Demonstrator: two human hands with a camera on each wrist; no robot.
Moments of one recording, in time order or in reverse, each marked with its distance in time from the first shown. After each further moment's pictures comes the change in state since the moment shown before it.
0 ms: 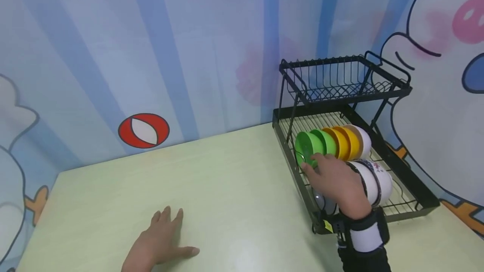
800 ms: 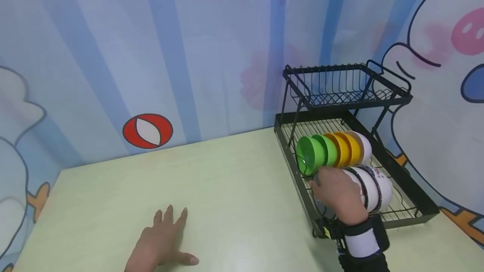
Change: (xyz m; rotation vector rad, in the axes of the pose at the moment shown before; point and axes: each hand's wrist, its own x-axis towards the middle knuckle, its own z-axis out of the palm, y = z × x) left_hand 0.000 0.000 0.001 0.045 0.011 0.008; right_hand -0.004 0.001 0.015 -0.107 0.010 0.056
